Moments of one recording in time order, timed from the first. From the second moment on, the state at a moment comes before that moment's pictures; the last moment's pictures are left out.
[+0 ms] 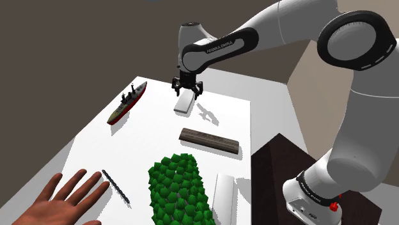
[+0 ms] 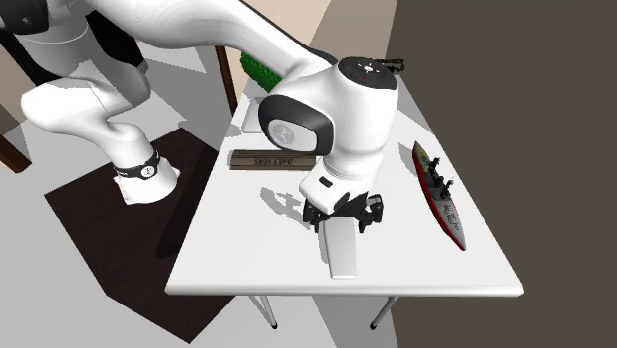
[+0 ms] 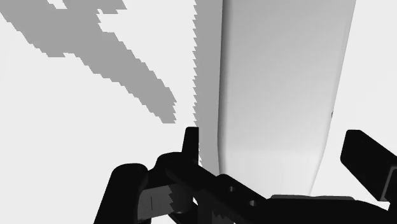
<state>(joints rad) -0.04 0.44 0.32 -1.75 -0.16 2.15 1.24</state>
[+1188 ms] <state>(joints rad) -0.04 0.45 0.32 -1.74 -0.16 2.15 1.24</state>
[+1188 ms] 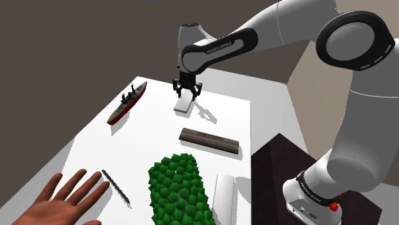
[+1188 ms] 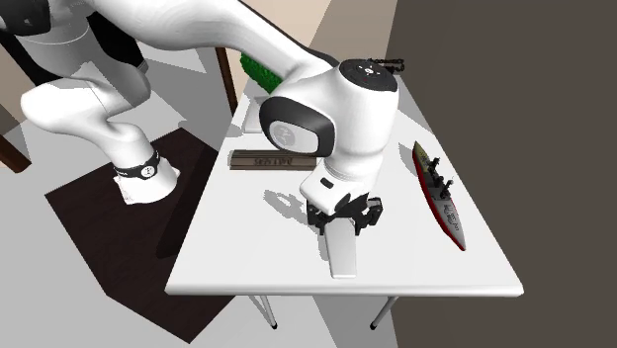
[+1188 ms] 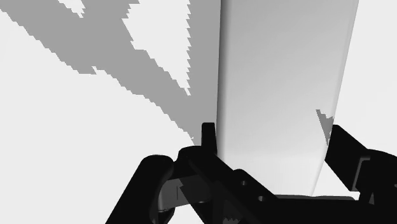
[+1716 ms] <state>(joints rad) -0.05 0.40 0.33 -1.71 -0.14 2.07 1.23</state>
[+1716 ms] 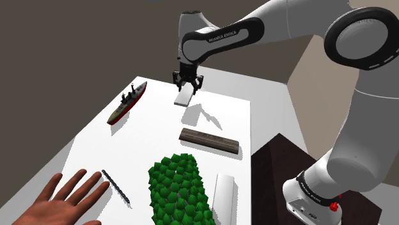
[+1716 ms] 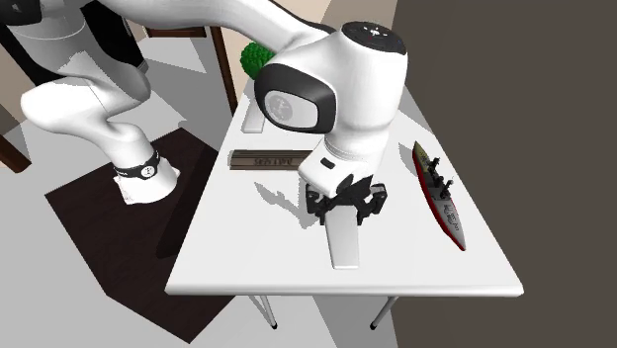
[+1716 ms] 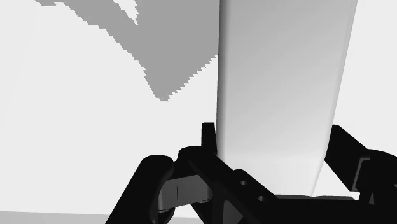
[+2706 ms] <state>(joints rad) -0.05 0.35 0.34 -1.58 -0.12 1.90 1.21</state>
